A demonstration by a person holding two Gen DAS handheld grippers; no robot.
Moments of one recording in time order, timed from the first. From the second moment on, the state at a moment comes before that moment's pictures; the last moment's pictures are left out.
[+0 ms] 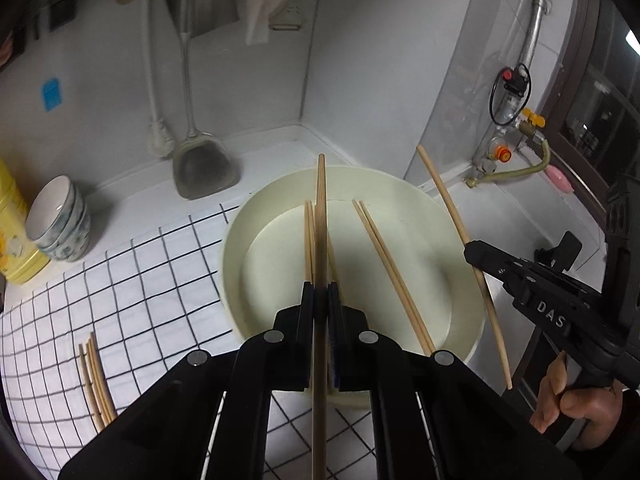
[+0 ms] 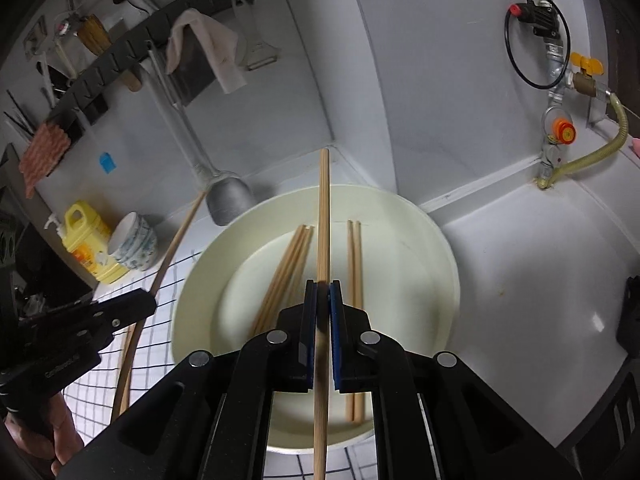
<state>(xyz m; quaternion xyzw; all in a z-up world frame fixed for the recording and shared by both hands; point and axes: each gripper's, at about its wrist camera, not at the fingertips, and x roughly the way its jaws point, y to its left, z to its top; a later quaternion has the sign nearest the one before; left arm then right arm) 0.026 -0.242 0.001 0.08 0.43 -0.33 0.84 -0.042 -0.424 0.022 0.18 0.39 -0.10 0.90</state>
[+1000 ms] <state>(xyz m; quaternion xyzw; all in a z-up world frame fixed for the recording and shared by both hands) 0.094 -0.299 -0.066 0.08 0.51 -0.32 0.80 0.024 -0.433 -0.044 0.21 0.49 -0.08 0.84</state>
